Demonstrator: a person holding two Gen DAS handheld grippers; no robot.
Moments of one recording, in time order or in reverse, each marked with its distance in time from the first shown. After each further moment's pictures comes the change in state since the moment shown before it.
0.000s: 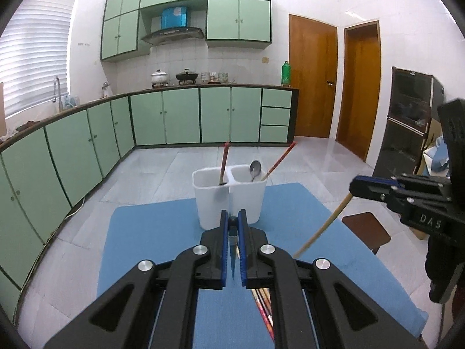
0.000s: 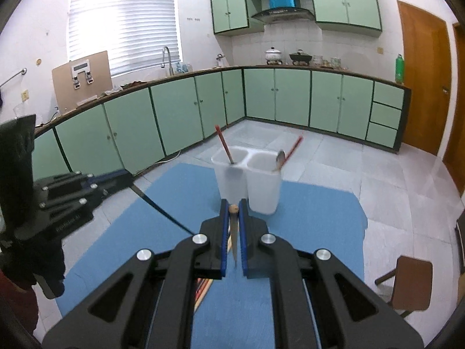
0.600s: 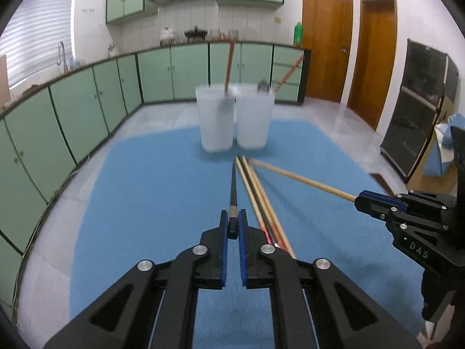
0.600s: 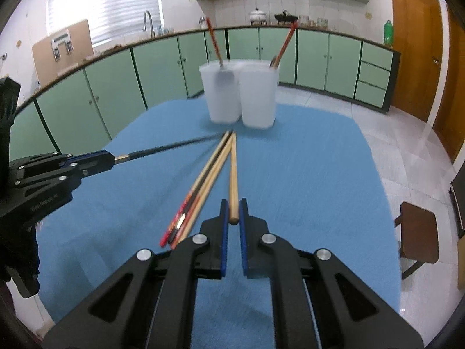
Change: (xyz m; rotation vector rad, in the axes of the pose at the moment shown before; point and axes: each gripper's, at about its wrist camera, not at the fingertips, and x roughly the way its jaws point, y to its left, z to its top) left arm 0.008 -0.011 -0.094 -0.039 0.189 0.049; right arm 0.025 0.020 -0.120 0.064 0.140 -0.085
